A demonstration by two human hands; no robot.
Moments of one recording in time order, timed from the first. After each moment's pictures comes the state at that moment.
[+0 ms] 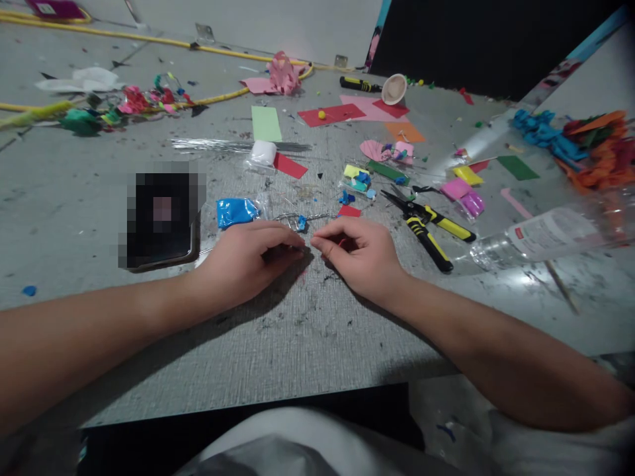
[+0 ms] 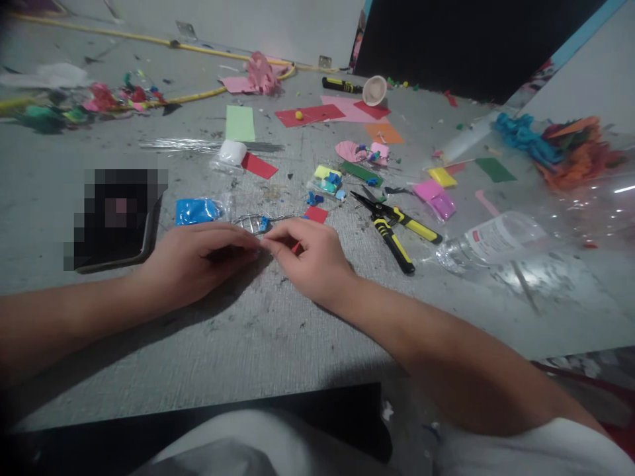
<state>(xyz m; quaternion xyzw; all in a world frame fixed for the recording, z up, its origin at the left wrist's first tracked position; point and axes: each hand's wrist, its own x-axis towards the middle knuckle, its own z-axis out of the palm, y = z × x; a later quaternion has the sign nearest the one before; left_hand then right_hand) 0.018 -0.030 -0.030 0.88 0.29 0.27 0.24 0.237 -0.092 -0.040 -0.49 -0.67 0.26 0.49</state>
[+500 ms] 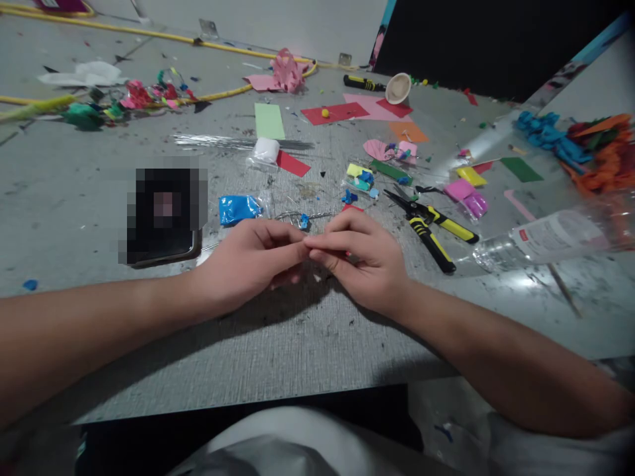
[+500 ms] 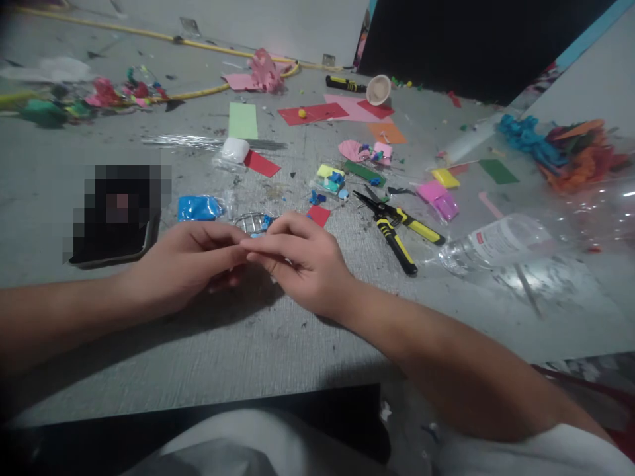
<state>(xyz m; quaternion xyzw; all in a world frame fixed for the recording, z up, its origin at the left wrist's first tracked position) 0.034 -0.050 0.000 0.62 0.38 0.22 0.65 0.240 -0.096 -0.035 -0.33 -0.76 0.16 0.54</state>
